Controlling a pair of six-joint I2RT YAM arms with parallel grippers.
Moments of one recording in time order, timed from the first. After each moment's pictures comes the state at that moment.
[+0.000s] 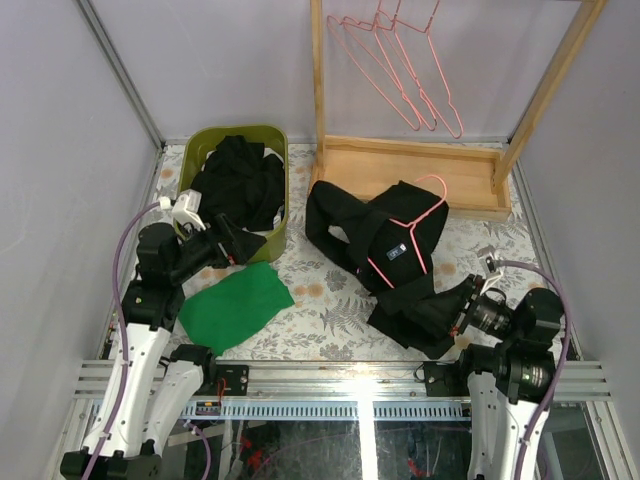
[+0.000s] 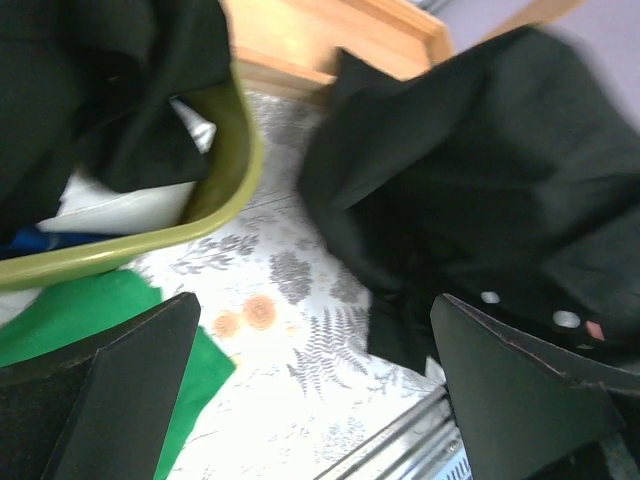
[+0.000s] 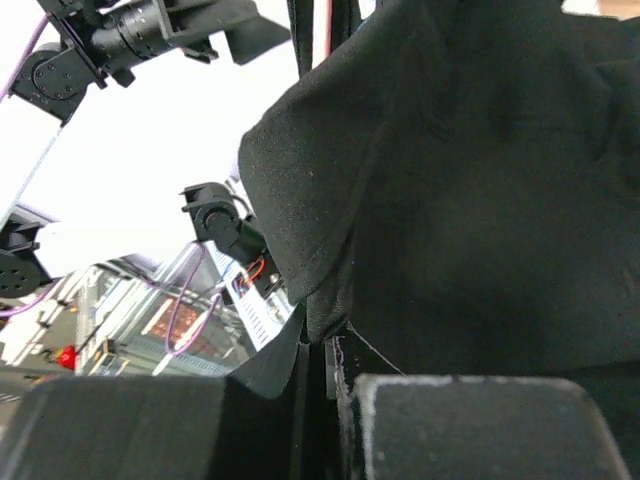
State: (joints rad) left arm -0.09 0.66 0.74 -0.41 0.48 -0.55; right arm -0.20 0.16 0.64 -0.65 -1.20 0.48
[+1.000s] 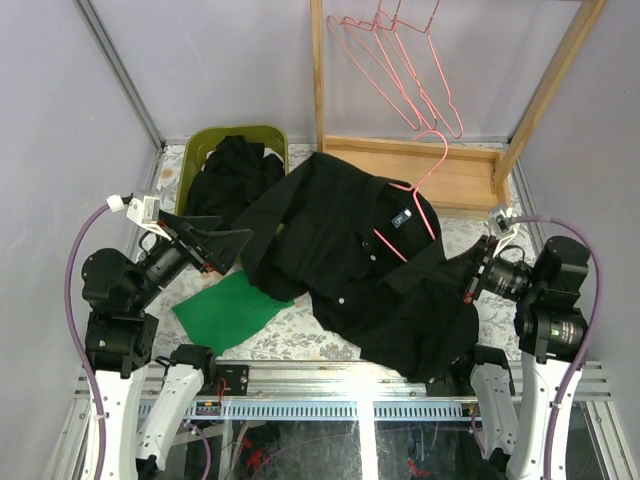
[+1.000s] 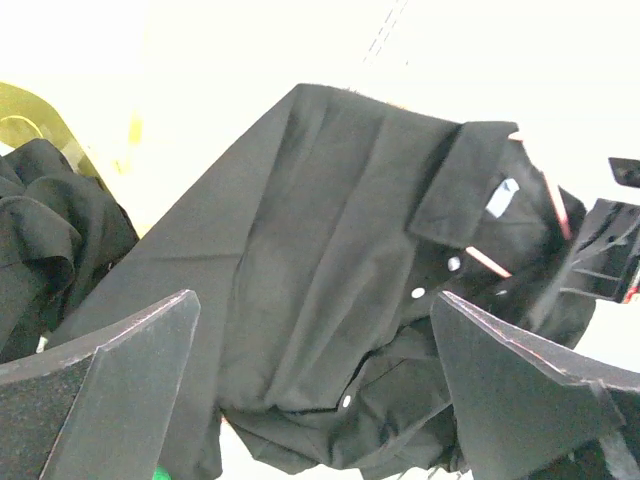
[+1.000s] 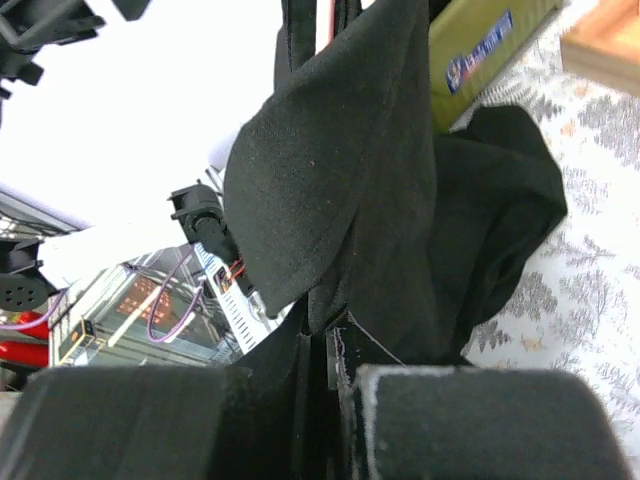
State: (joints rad) left arm -0.09 0.52 1.00 -0.38 0.57 -0.52; right arm -0.19 0.57 1.02 -0.75 -1.24 0.22
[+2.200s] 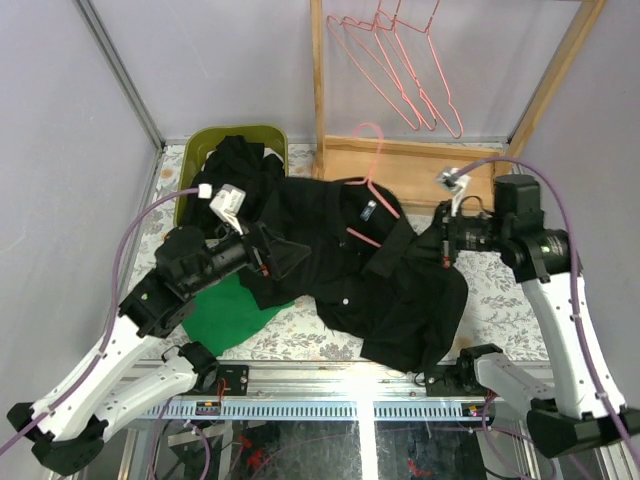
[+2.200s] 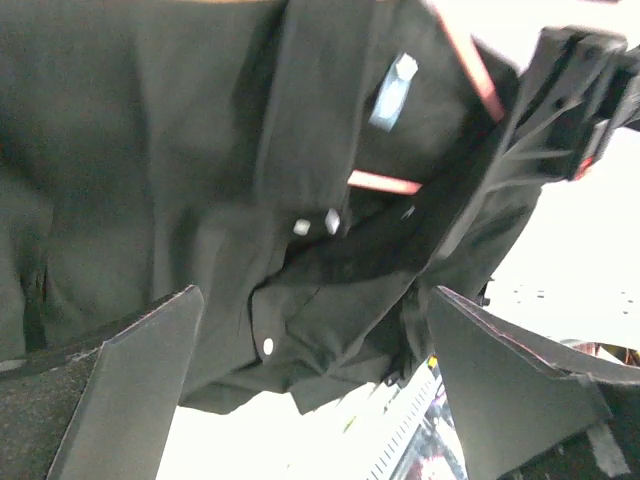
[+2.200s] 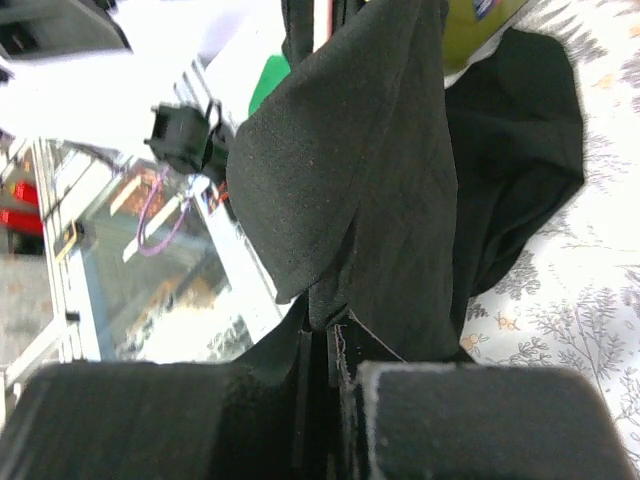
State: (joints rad) left arm -0.69 0.75 0.92 -0.31 0.23 -0.57; right arm 0.11 0.96 1.26 -0.96 -1.00 0.00
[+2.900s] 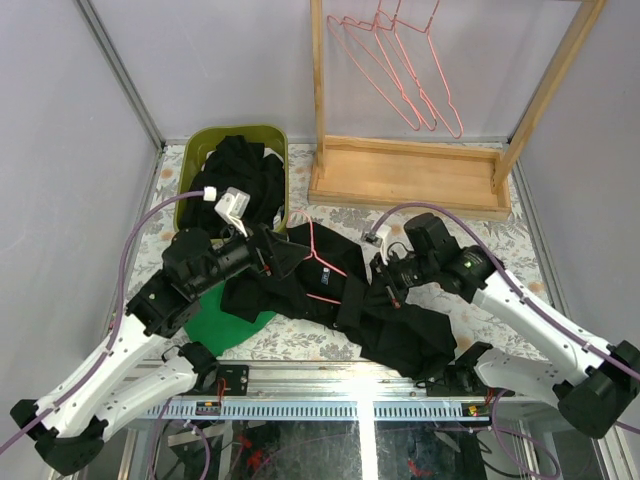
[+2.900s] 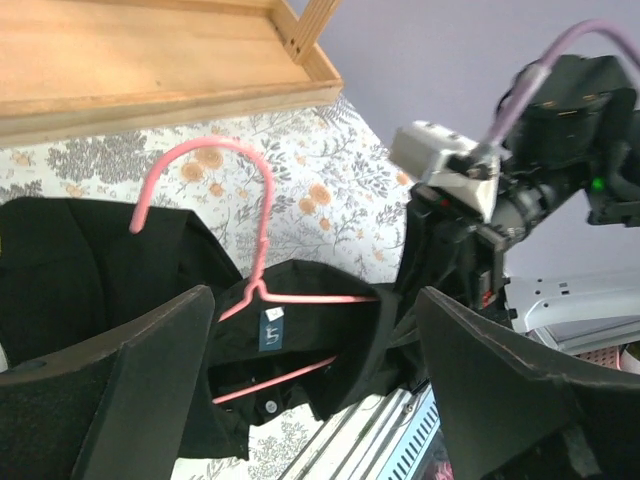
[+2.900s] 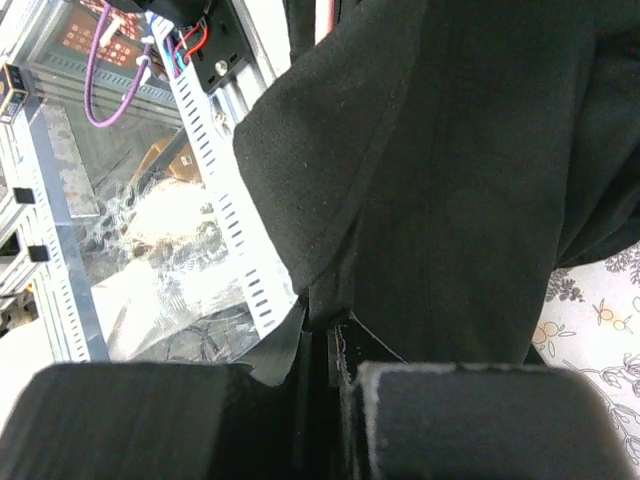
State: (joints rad) left arm -0.69 0.71 0.87 -0.25 0.19 -0.54; right arm 0.68 1.07 0.92 -0.70 -0.69 0.07
